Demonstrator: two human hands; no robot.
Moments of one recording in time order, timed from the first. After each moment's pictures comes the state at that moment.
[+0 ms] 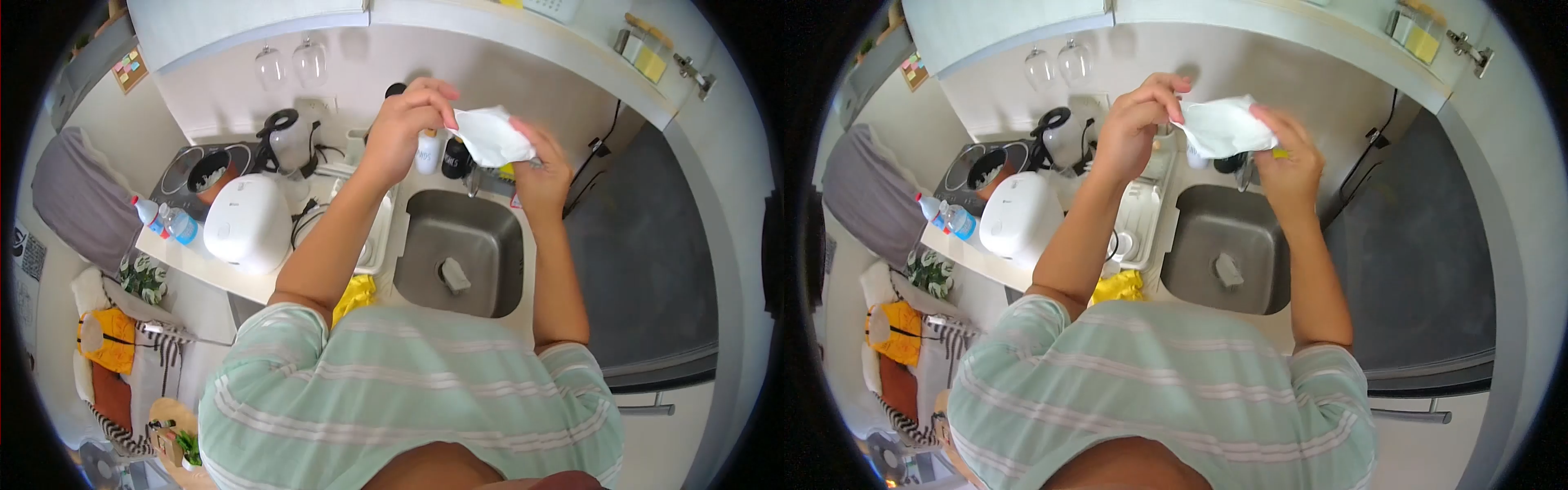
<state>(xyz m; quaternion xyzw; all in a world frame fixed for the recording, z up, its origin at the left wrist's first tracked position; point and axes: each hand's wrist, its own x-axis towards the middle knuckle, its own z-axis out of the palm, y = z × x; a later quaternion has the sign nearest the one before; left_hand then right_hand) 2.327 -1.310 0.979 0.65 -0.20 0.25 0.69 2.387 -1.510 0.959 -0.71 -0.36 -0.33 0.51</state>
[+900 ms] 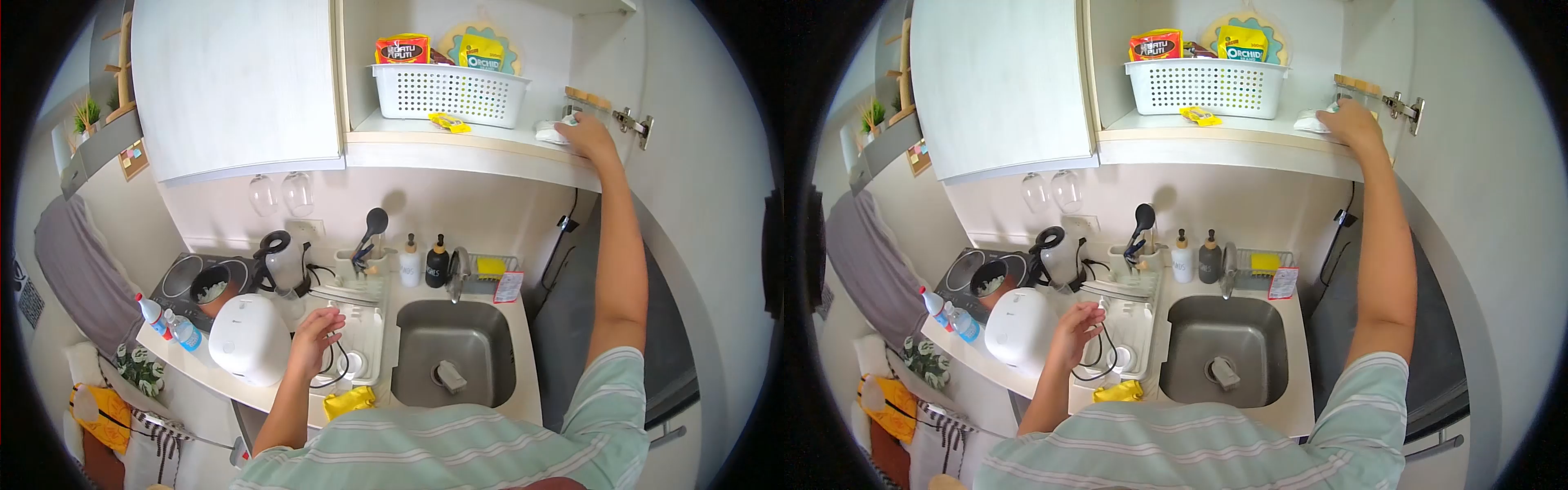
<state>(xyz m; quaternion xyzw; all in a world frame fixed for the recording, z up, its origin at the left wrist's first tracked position) 2.238 -1.226 0.866 0.56 0.13 0.14 0.81 2.543 -1.606 1.170 -0.91 -0.09 -0.35 0.21</state>
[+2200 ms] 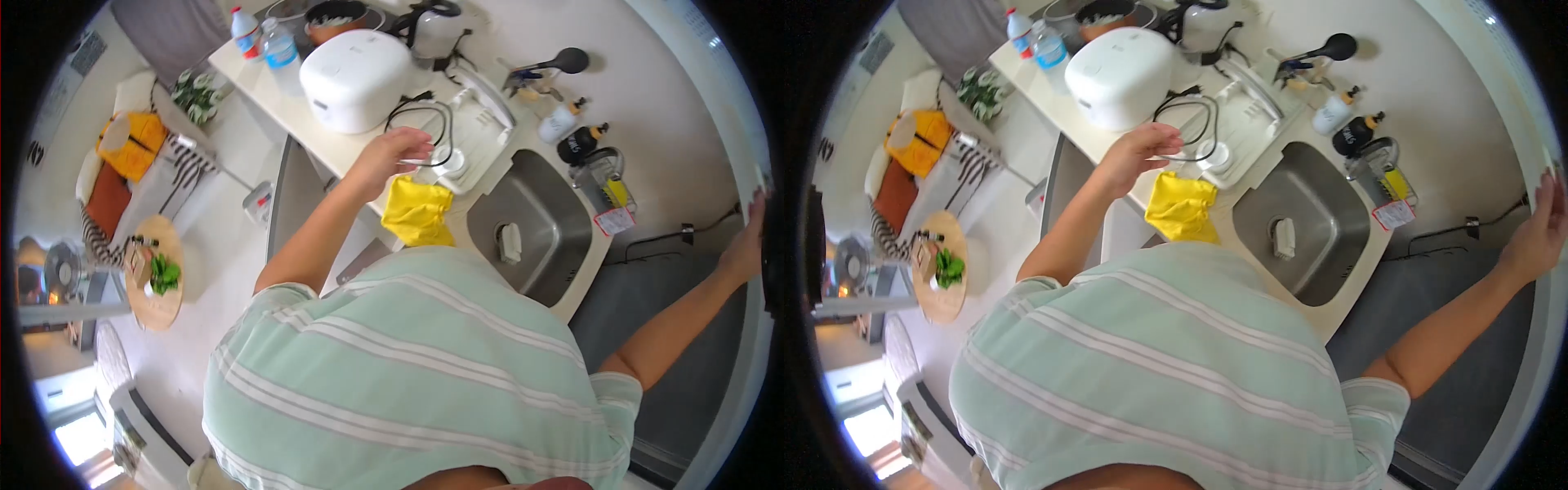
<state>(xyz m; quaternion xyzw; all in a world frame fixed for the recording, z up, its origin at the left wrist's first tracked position) 2.131 -1.230 0.802 0.52 0.25 0.17 0.79 2.425 -1.553 1.069 -0.65 -0.43 -0.42 0.47</state>
